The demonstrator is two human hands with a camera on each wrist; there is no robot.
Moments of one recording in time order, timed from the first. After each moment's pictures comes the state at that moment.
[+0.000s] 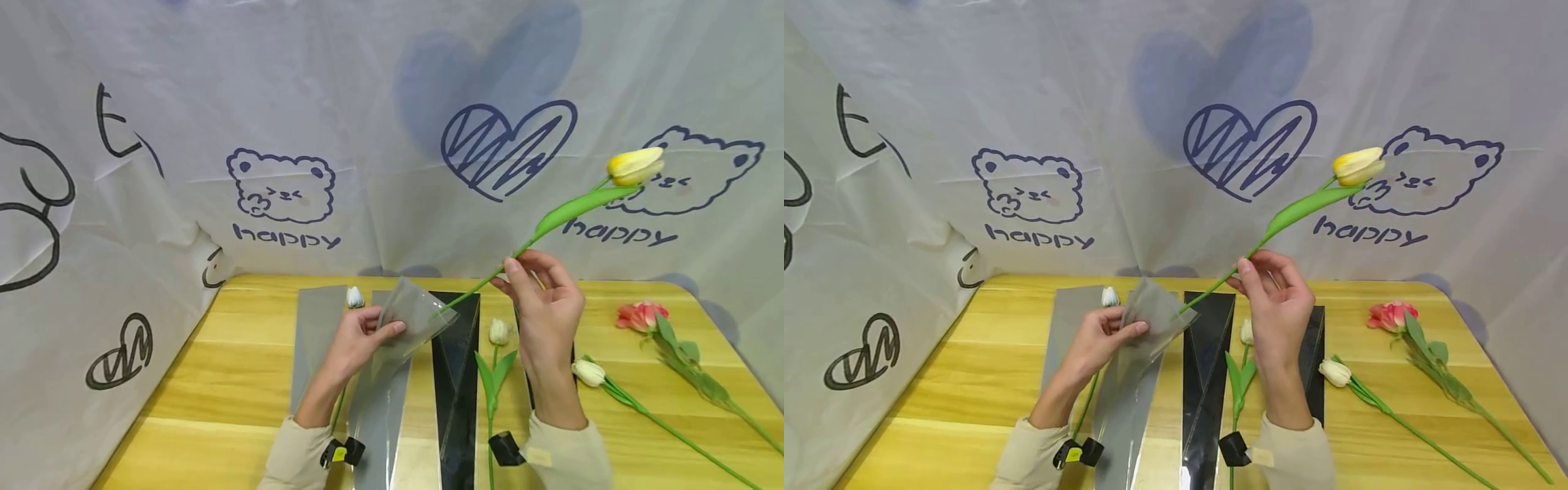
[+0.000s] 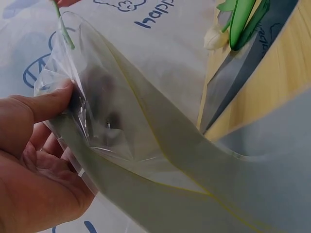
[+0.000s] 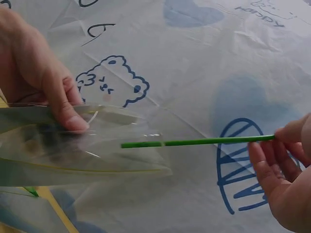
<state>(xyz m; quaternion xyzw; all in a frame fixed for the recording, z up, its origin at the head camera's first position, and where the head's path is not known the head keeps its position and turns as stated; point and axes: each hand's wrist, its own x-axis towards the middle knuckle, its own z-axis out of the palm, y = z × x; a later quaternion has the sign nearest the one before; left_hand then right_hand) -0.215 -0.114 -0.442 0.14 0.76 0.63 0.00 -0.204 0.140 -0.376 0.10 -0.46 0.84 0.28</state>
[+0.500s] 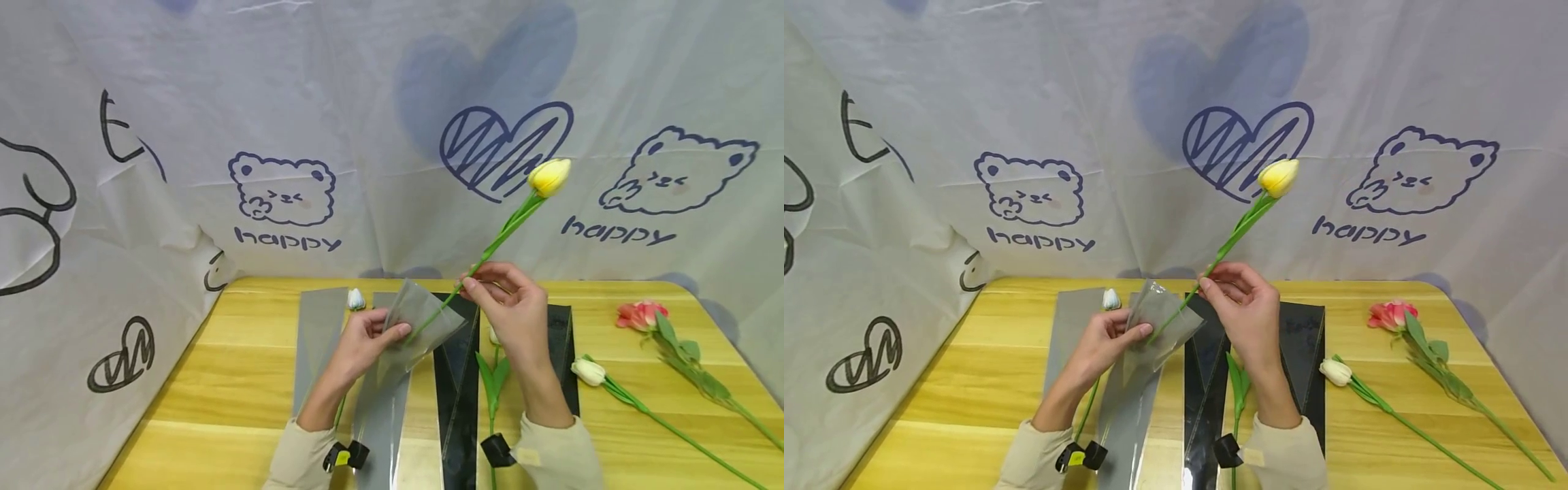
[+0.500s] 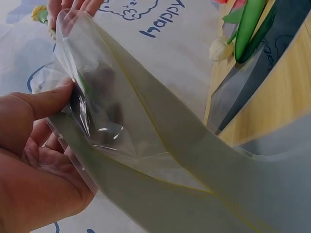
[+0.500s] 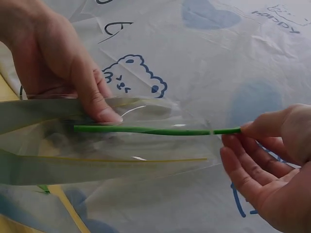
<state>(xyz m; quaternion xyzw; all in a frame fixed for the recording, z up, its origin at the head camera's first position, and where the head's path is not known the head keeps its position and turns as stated) -0.210 -0.109 -0.437 0.16 0.75 0.64 0.02 -0.202 0.127 -0.386 0.13 -0.63 0.74 0.18</state>
